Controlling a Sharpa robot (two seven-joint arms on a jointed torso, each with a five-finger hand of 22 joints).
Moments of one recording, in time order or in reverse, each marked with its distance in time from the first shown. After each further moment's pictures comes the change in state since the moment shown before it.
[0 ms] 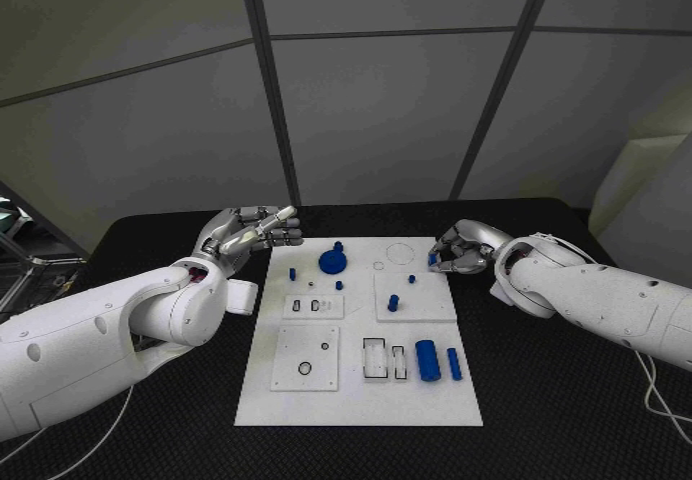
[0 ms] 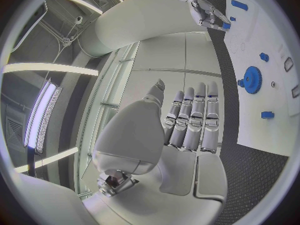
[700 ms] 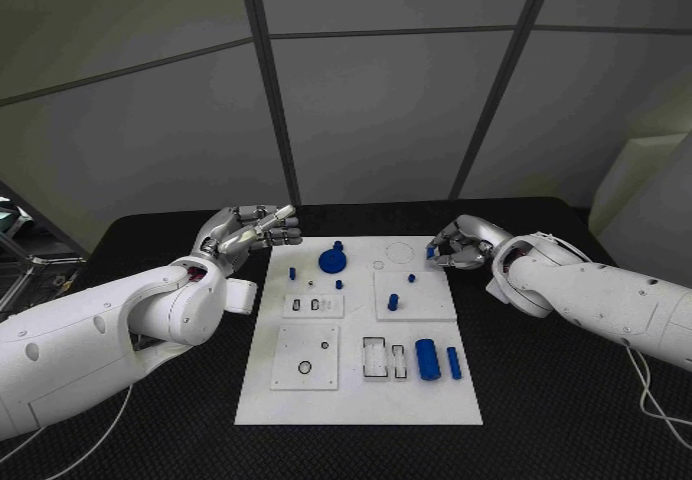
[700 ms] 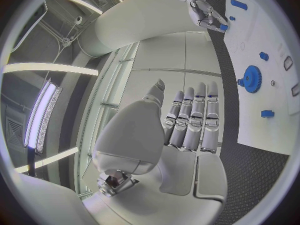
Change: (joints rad) left arm 0.000 -0.001 0.000 -0.001 -0.001 0.000 0.000; left_hand 0.000 0.000 0.000 0.000 0.000 0.000 0.000 0.000 0.000 0.000 0.000 0.000 0.000 0.000 0.000 0.000 0.000 0.000 0.000 0.000 0.000 0.000; right arm -0.001 -0.002 0.000 0.017 0.043 -0.053 -0.008; right_hand 0.001 0.065 0.045 -0.028 0.019 0.064 -0.019 0.008 0.009 0.002 -0.013 0.004 0.000 0.004 -0.011 0.004 0.000 0.000 0.000 -0.007 0.000 0.000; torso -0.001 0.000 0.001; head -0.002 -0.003
